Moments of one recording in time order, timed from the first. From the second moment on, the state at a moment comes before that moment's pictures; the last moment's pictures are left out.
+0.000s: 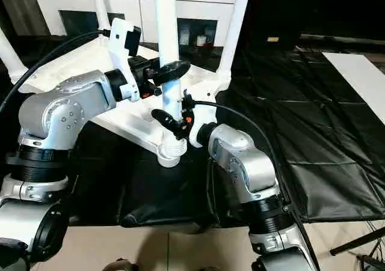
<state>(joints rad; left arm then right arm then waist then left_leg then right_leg) -0.84 0.21 0.01 0.10 -0.49 0.80 -0.53 -0.52 -0.12 0.15 0.05 0.31 0.58 0.45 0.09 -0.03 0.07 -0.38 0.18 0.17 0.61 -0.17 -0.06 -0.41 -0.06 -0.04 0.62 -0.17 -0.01</state>
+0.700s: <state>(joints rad) -0.84 0.25 0.08 0.08 -0.71 0.89 -0.83 -0.50 -0.30 0.08 -0.05 0.58 0.71 0.83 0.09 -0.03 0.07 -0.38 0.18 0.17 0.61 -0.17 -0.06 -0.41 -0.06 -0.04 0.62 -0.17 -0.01</state>
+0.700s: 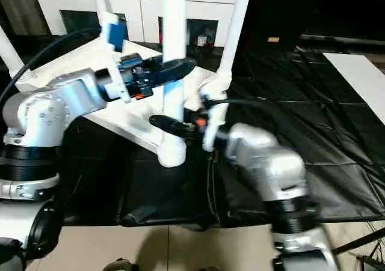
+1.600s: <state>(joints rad) -0.82 0.28 0.00 0.07 -0.72 0.90 -0.91 -0.46 -0.43 0.17 -0.09 0.57 0.75 0.99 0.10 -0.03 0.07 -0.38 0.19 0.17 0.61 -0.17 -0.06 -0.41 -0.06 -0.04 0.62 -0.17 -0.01</state>
